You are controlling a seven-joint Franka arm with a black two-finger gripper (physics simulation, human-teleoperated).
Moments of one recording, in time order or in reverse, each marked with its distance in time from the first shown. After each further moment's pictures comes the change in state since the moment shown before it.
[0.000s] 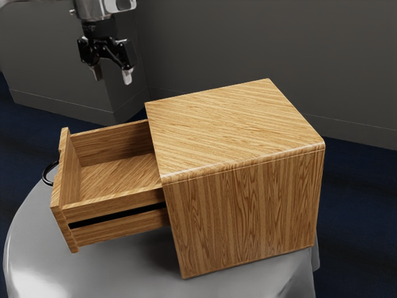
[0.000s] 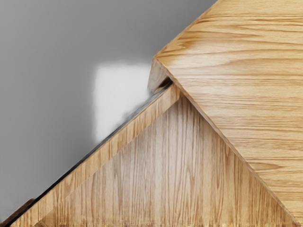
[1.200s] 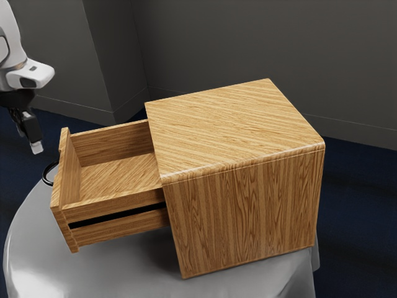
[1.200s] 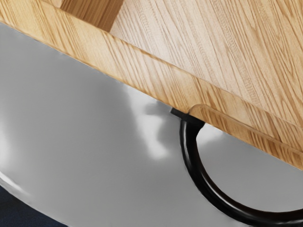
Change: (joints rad) arm 0.384 -0.648 -0.098 -0.942 0.025 0.319 0.703
